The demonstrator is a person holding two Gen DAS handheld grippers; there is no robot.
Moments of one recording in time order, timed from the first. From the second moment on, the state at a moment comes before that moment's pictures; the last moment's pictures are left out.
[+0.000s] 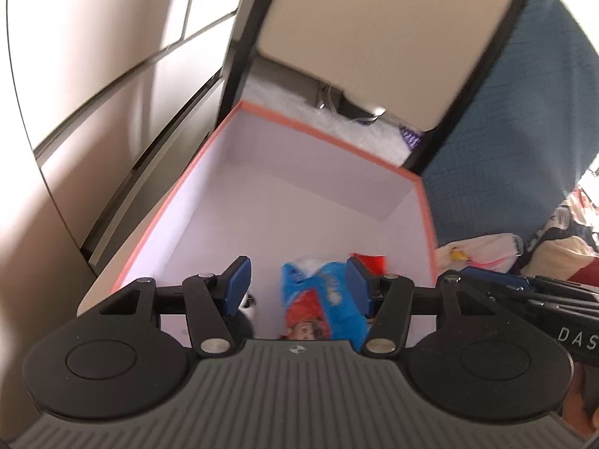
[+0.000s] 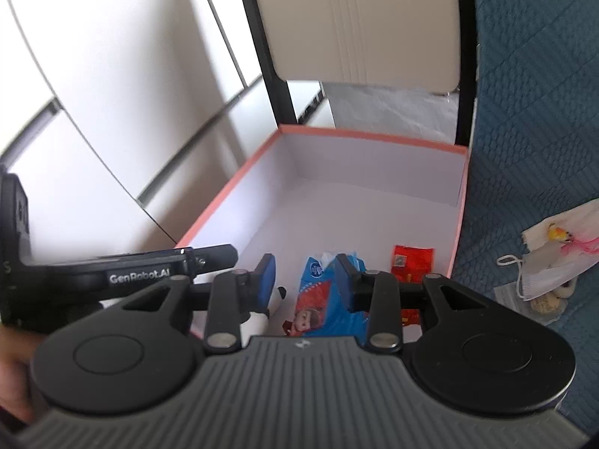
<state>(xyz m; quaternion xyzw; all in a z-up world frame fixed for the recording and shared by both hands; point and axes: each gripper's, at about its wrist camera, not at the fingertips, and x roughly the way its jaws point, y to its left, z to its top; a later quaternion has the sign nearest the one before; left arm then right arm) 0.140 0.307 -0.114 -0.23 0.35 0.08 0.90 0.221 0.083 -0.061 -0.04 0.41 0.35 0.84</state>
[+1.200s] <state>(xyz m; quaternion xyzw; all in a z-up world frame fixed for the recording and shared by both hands) 0.085 0.075 -0.063 -0.12 0.31 -0.01 0.94 0.127 -0.152 -0.031 0.00 0.31 0.25 0.92</state>
